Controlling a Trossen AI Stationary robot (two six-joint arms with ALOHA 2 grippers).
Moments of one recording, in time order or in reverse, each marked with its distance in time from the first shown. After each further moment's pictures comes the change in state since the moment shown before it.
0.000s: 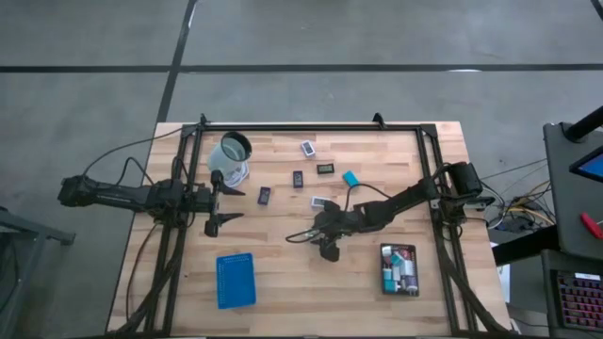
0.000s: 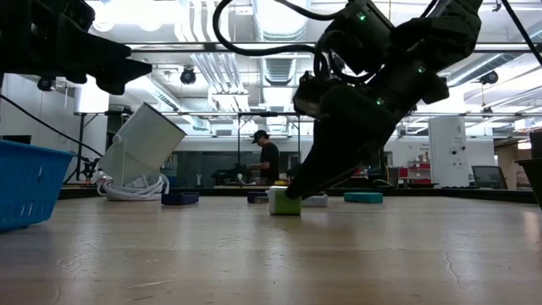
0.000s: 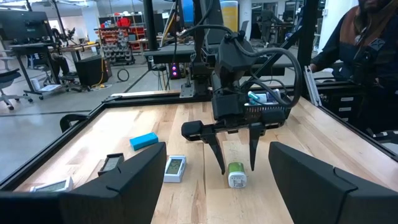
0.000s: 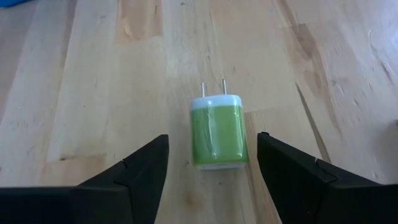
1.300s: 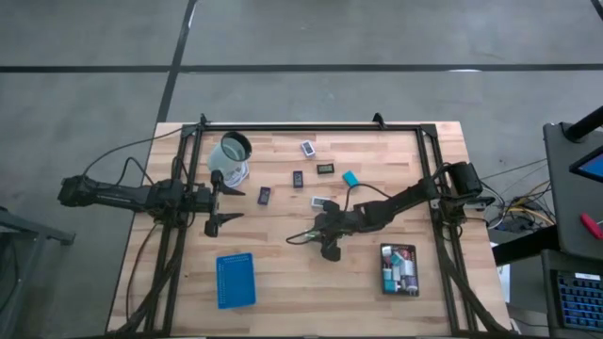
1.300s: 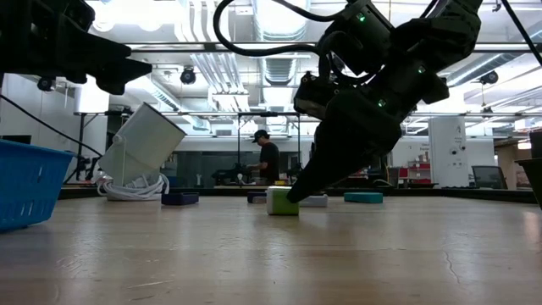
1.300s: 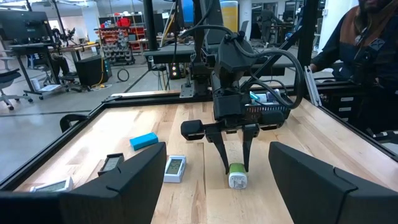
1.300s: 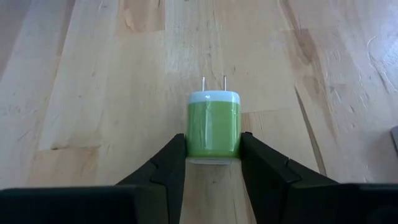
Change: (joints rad) left arm 0.000 0.000 0.000 0.000 0.000 0.000; right arm -0.002 0.000 0.000 -0.007 0.001 -0.071
